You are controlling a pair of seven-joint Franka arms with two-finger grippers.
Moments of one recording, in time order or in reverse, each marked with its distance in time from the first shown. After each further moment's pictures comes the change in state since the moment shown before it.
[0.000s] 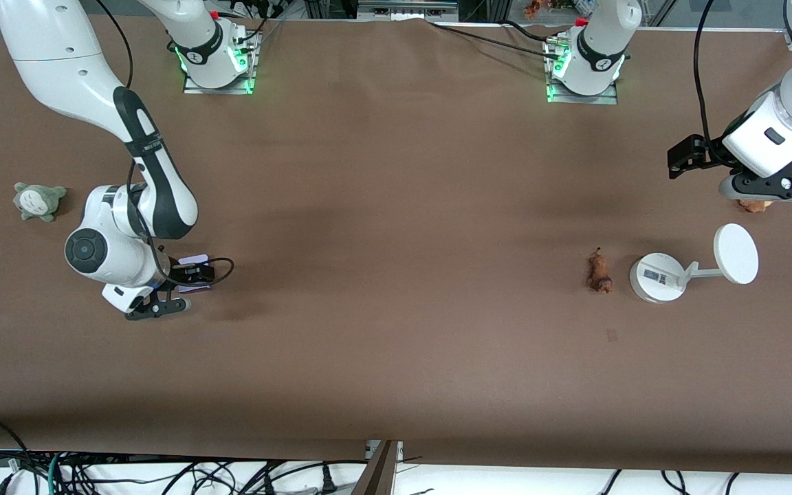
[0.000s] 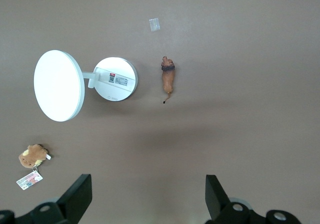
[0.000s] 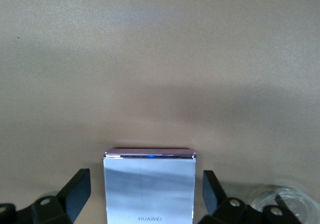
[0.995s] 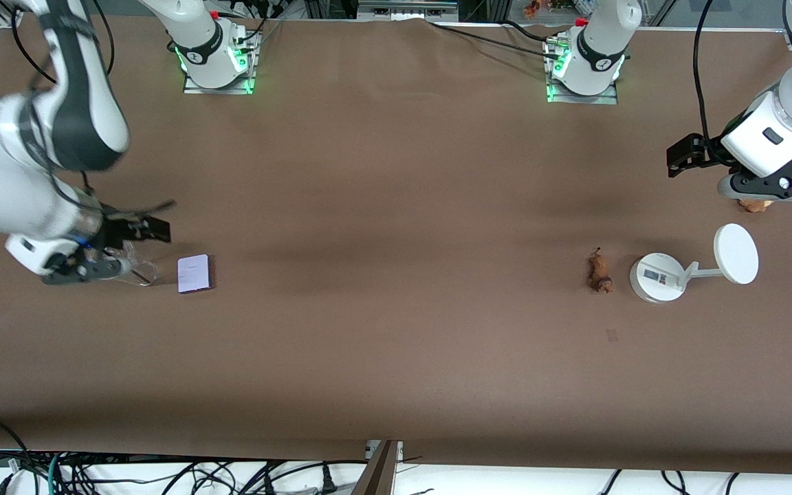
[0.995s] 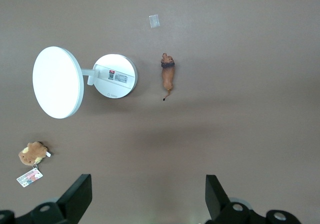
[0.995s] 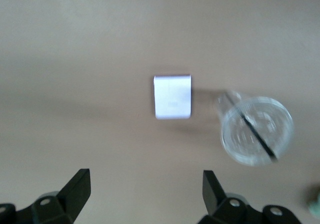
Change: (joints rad) left arm 0.000 0.000 0.000 0.000 0.000 -0.013 0.000; right arm 0.001 -0.377 0.014 0.176 0.000 -0.633 0.079
